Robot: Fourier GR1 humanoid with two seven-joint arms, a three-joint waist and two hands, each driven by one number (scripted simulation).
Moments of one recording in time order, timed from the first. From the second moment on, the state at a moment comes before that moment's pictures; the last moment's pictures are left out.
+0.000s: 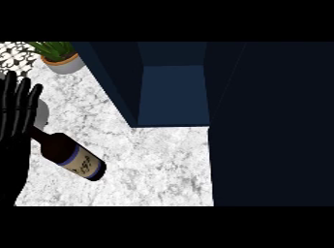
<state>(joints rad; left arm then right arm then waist) -0.03 0.08 0.00 -2.10 -0.01 0.00 0.01 0.01 -0.06 0.03 -2.10 0.00 0.00 0.01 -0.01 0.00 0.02</state>
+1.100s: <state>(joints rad) -0.20 0.27 0.48 -2.17 0.68 0.36 0.77 0.27 -0.16 0.15 -2.41 -0.27 0.19 0.27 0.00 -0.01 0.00</state>
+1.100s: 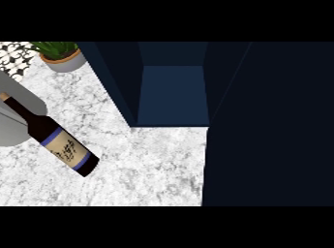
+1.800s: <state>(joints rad) -0.26 0.44 0.61 -2.21 0.77 0.47 0.93 0.25 -0.16 0.21 -2.44 -0.26 0.14 0.36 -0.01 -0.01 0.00</state>
